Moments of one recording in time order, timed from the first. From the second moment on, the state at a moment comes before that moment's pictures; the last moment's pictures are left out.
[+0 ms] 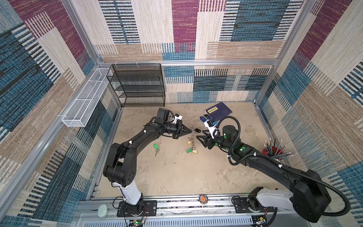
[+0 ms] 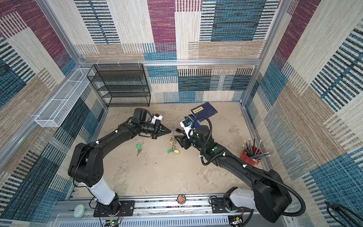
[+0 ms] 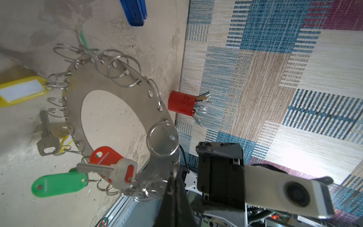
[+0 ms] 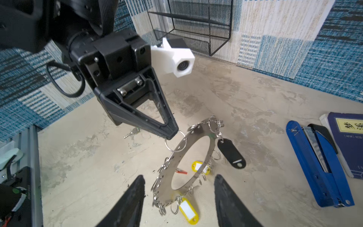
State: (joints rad) left arm -0.37 1.72 1.27 -0.30 0.99 -0.95; right arm 0.62 1.26 0.76 0.14 -0.25 0.07
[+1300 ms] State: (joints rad) left arm -0.43 1.65 1.33 -0.52 0.81 -0.89; right arm 0.76 1.44 0.86 0.18 0.02 -0.04
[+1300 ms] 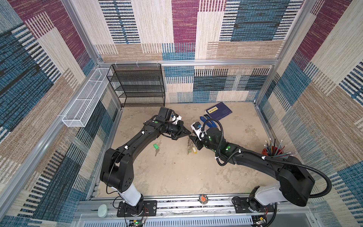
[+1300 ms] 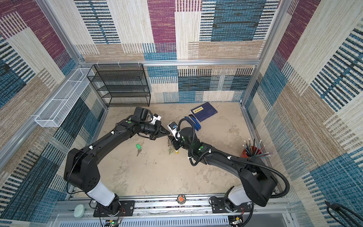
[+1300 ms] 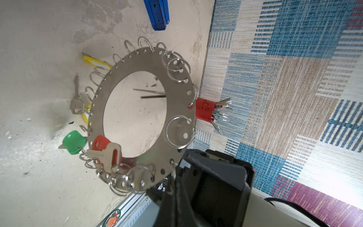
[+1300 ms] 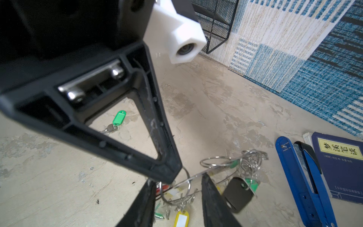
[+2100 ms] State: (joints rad) left arm -0.43 1.63 1.31 -0.49 0.79 -0.96; right arm 0.76 1.41 0.82 0.20 0.06 0.01
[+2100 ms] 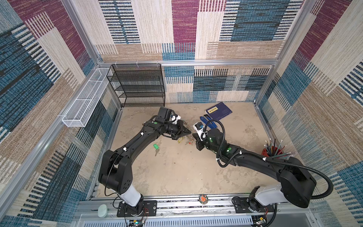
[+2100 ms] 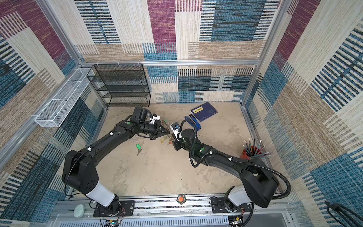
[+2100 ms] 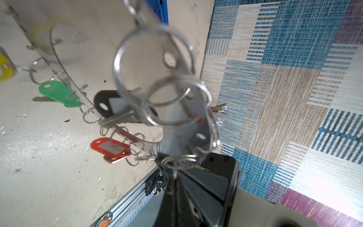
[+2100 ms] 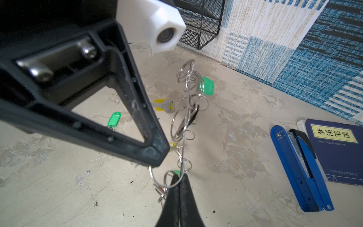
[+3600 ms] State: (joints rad) left arm -0.43 1.72 1.56 -0.79 0.78 -0.58; right arm 0.65 1.19 0.78 0.12 -0.09 0.07
